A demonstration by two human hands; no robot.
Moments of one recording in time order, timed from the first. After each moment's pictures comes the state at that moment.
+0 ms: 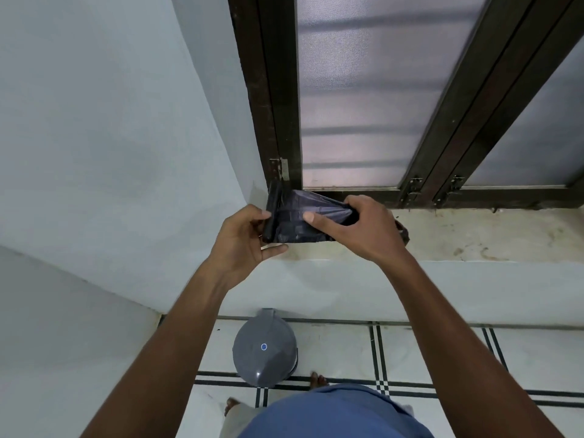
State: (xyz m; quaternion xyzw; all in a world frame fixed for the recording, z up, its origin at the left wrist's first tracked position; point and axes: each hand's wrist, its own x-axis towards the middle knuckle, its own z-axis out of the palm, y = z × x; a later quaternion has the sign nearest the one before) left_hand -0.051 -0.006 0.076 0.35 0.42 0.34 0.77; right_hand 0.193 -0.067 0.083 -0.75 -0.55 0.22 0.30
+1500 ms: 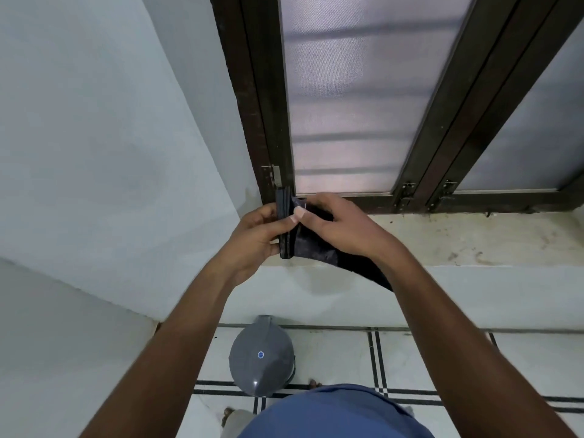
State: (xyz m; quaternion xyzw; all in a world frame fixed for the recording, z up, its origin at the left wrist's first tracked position) left_hand -0.011 -0.009 0.094 0.48 0.42 0.30 0.71; right_hand 0.191 -0.049 0.111 -0.64 -0.61 0.38 0.27
